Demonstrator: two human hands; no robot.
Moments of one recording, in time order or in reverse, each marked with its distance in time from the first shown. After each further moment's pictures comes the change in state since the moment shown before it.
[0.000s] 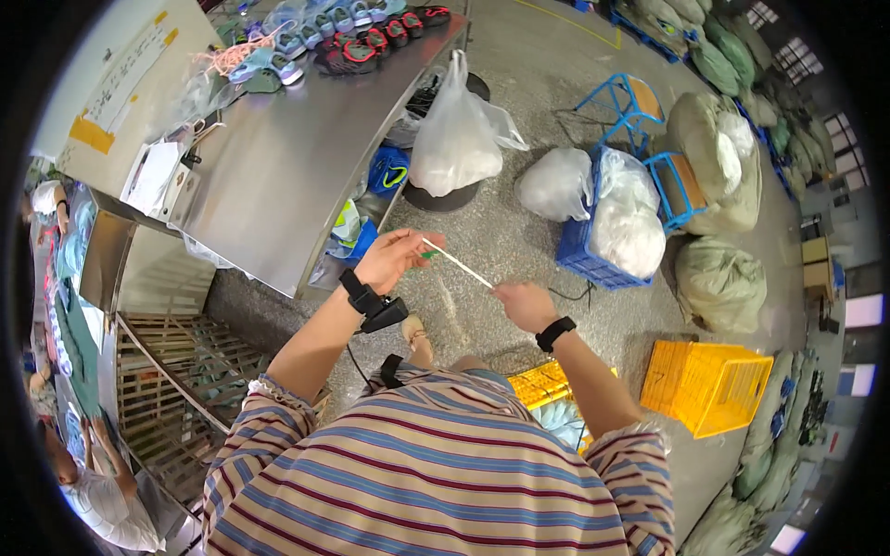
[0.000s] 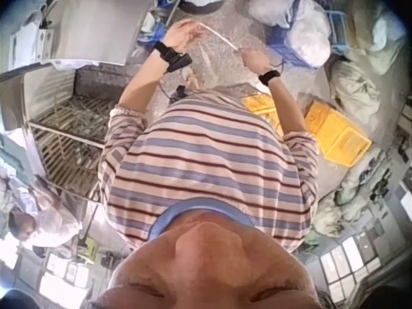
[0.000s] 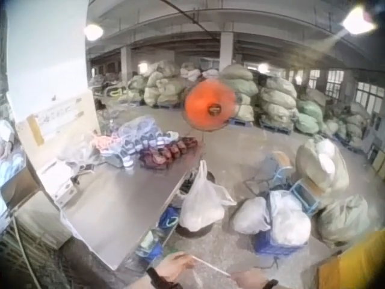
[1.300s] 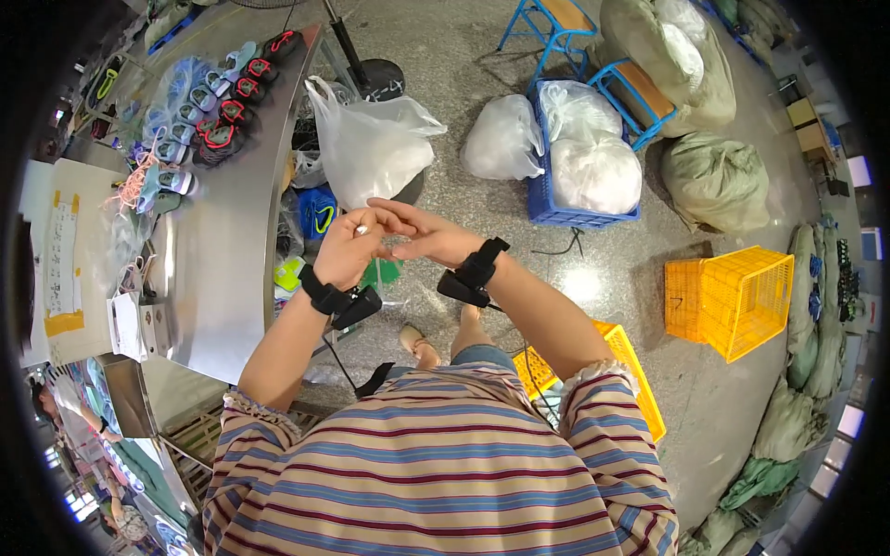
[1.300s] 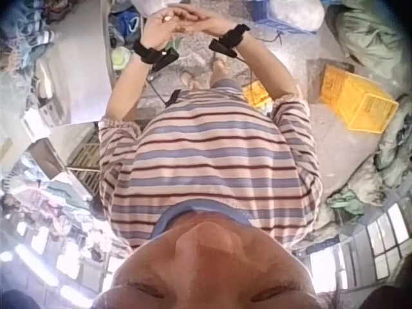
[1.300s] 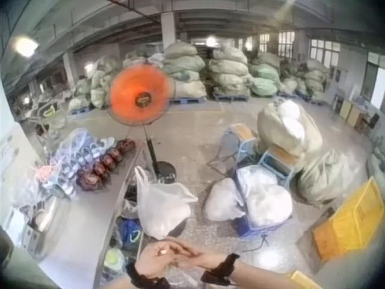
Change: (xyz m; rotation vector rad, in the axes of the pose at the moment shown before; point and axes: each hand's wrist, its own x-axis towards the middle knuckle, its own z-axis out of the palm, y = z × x) left_hand 0.110 0.078 0.074 0.408 -0.074 -0.046; right_hand 0.123 -0.014 -0.102 1.694 -0.196 -0.389
